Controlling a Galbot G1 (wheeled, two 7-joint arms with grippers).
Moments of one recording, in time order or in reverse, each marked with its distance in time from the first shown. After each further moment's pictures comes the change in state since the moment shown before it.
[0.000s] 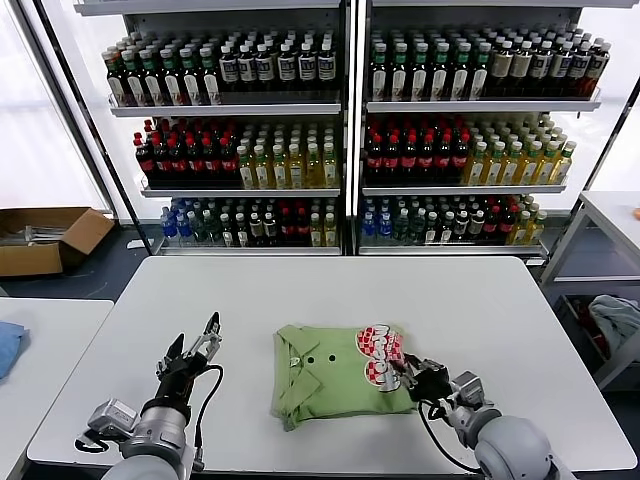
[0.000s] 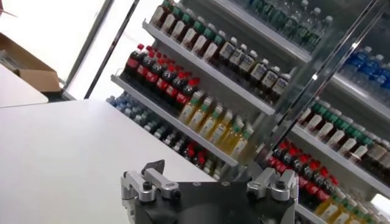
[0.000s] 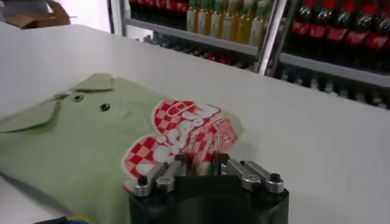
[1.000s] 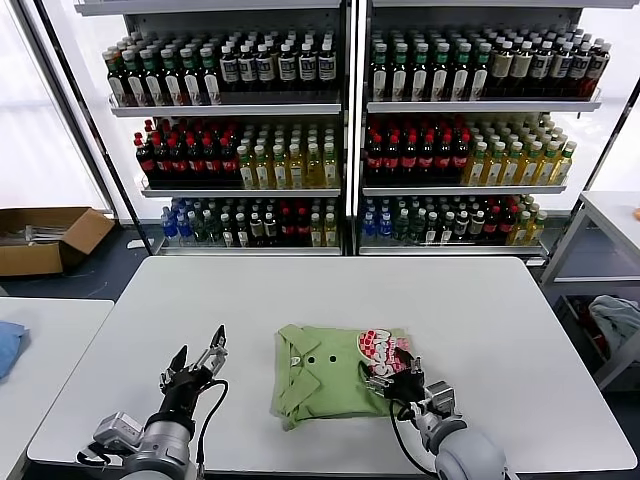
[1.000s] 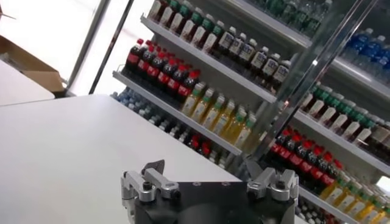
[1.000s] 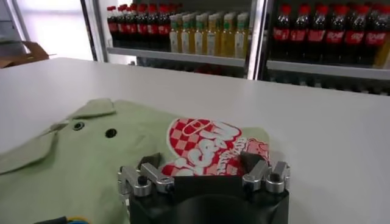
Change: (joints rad) left arm 0.060 -0.010 0.019 -0.020 0.067 0.008 0.011; right arm 0.020 0.186 -0.084 -0.073 -0.014 0.105 0.132
